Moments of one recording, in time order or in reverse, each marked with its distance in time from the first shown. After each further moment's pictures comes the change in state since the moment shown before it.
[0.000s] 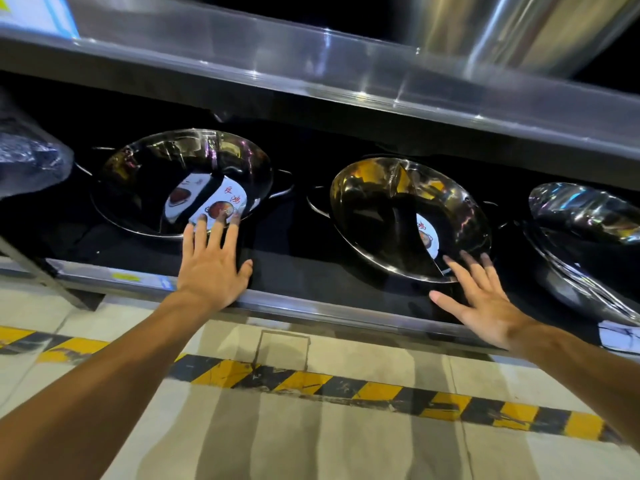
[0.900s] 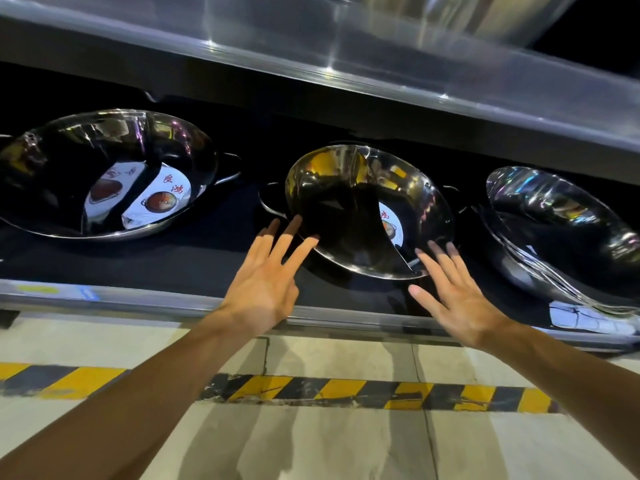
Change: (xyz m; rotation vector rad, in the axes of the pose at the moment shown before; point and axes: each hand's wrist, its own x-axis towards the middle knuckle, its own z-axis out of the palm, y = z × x) left_hand -0.009 0.131 -0.011 -0.308 0.047 0.503; right_hand -0.007 0.024 -0.002 -0.100 0.060 -0.110
